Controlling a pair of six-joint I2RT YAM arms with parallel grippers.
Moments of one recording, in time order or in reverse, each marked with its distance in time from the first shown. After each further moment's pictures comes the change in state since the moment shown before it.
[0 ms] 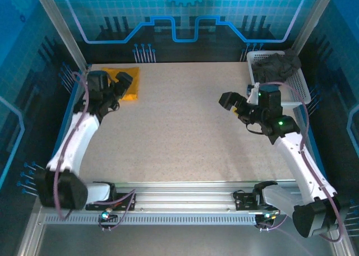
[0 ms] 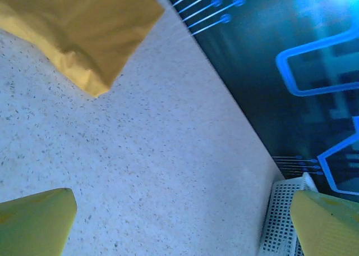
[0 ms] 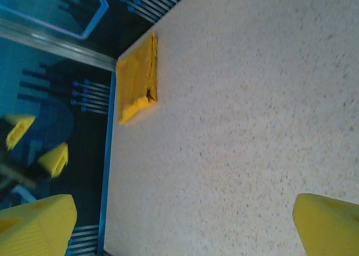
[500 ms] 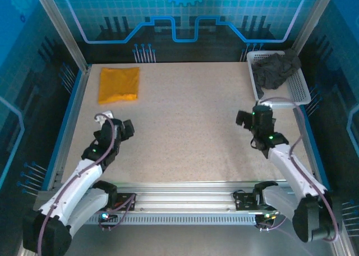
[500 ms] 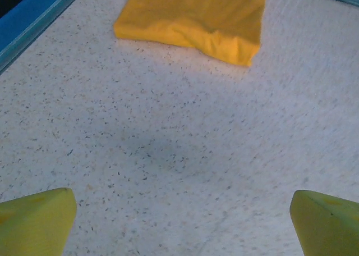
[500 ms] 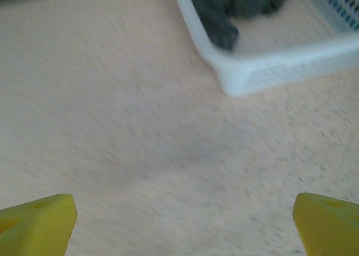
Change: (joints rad) left arm -0.185 -0.417 -0.666 0.160 -0.492 0.554; right arm -0.011 -0.021 -0.439 0.296 0.770 -0.489
